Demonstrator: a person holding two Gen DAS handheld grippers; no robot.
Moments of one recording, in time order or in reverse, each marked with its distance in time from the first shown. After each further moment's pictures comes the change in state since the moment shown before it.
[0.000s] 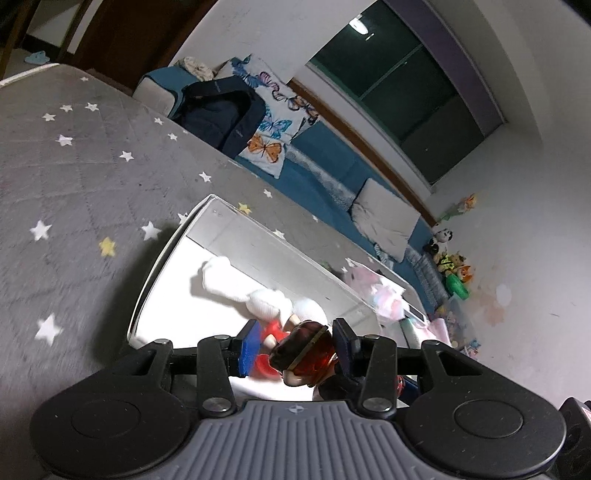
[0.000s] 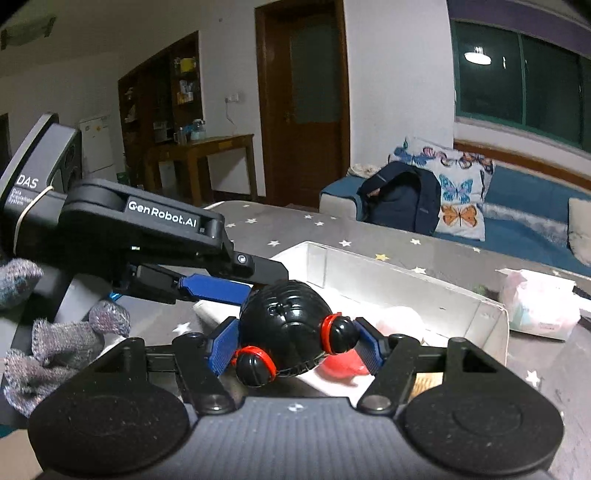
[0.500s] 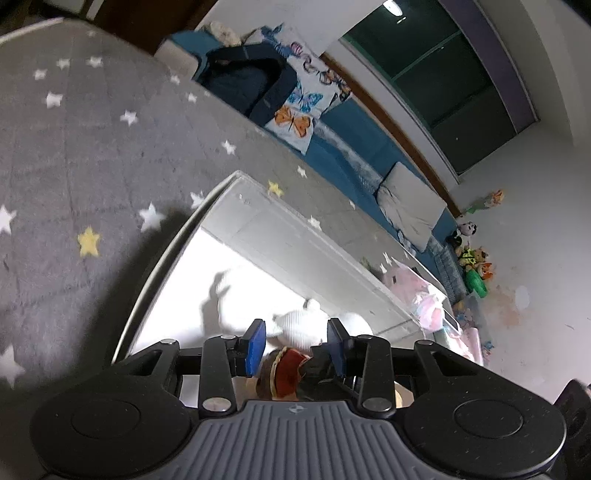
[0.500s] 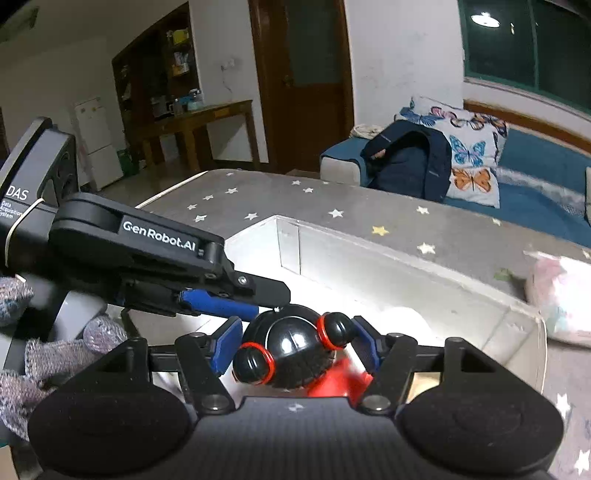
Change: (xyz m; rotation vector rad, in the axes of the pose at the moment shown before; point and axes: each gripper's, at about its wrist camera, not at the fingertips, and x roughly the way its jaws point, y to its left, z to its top) left arm 0.072 0.029 0.022 -0.063 0.070 0.056; right arm 0.086 -0.041 0.010 0.011 0.115 0.043
